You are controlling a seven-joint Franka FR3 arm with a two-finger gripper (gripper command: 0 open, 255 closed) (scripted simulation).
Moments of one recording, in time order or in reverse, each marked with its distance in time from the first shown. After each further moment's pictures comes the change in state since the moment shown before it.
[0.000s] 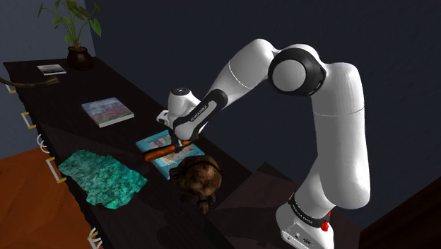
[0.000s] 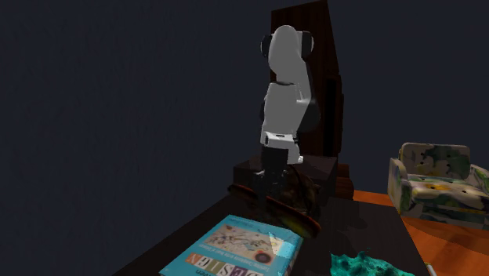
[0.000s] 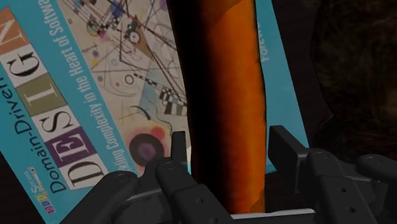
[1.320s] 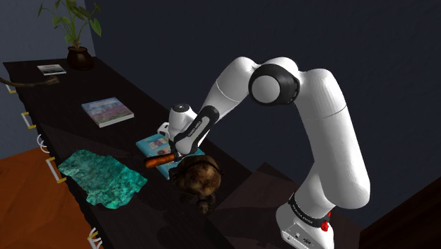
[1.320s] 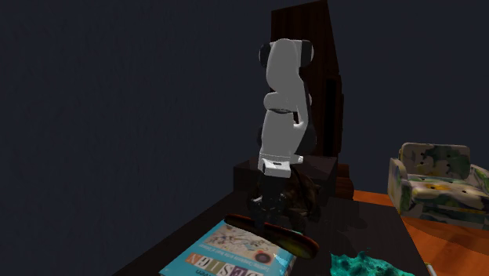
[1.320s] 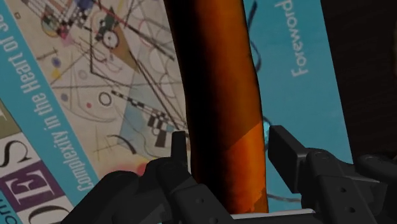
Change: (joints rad) arm -0.002 0.177 -0.013 0.056 -0.012 0.146 0.012
